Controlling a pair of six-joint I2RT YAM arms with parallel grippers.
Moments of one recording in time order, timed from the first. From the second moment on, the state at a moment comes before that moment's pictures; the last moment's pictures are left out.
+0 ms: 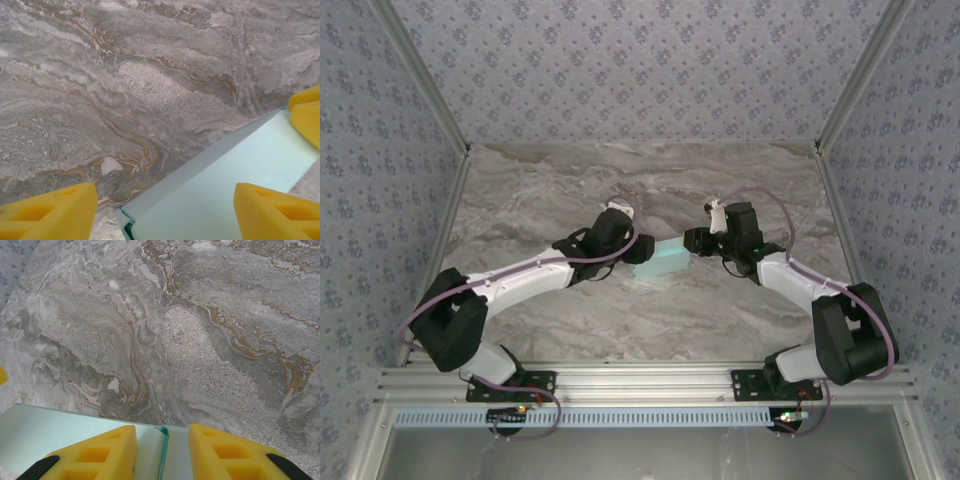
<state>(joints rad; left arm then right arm) -0.82 1.49 0.96 -0.16 -0.13 -0.52 0.35 1.39 0.69 0.03 -0.35 0.33</state>
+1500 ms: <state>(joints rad) -0.78 1.42 0.65 0.17 -0.05 -0.74 0.36 1.35 0.61 0.09 -0.33 0.38</state>
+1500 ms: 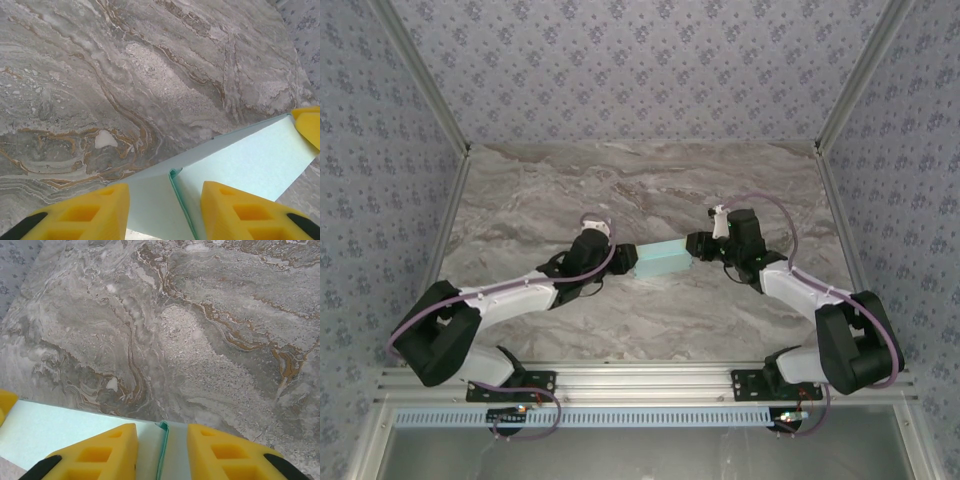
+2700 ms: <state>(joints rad) -0.74 1.41 0.75 -0.02 0.08 -0.71 0.38 1.32 0.67 -0.05 -0.27 0.36</state>
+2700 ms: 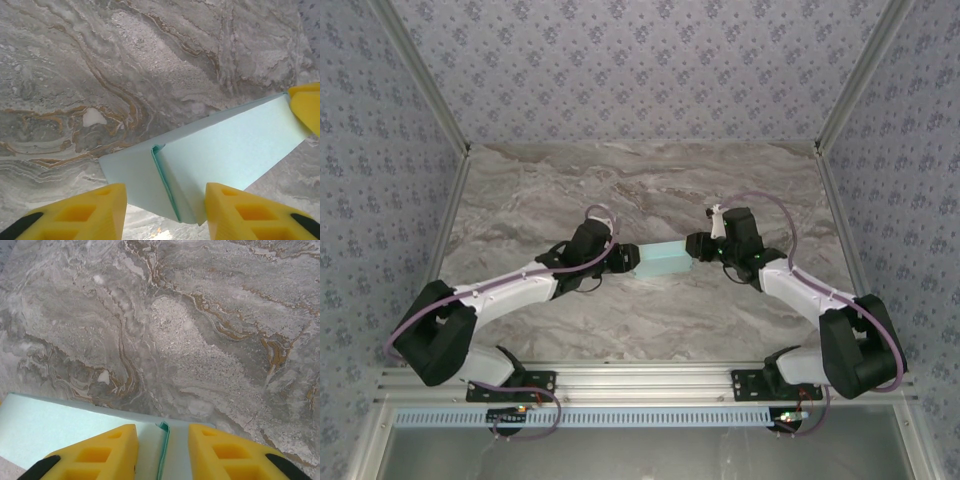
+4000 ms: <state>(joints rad) -0.67 1.45 0.68 0.16 0.17 -0.80 0.26 1.36 0.66 -0.06 -0.55 0.37</state>
